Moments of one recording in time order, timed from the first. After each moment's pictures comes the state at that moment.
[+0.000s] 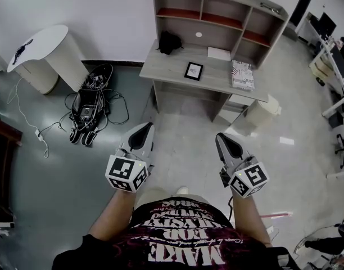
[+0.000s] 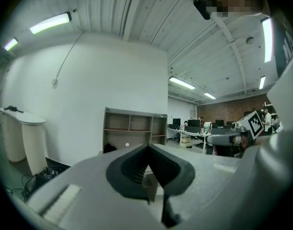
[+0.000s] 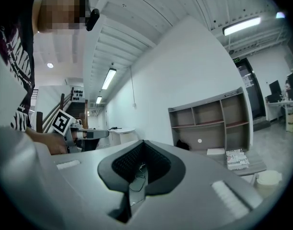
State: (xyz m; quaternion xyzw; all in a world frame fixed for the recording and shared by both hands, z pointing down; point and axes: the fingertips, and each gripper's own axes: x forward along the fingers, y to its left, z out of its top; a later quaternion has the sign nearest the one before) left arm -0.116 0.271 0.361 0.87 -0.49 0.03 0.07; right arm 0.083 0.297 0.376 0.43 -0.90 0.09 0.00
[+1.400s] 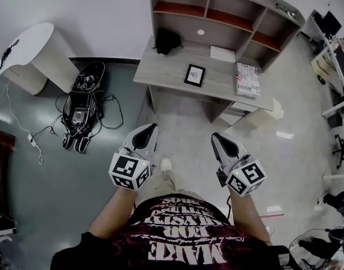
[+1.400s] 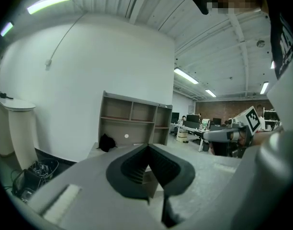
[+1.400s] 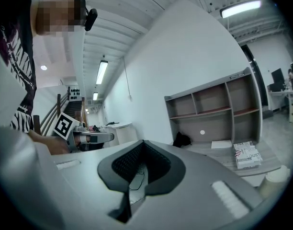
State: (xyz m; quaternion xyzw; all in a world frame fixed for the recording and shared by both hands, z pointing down) left arm -0.117 0.131 0.416 0.88 -0.46 0.06 0.12; right arm 0.056 0.160 0.414 0.42 -0.90 0.14 0.03
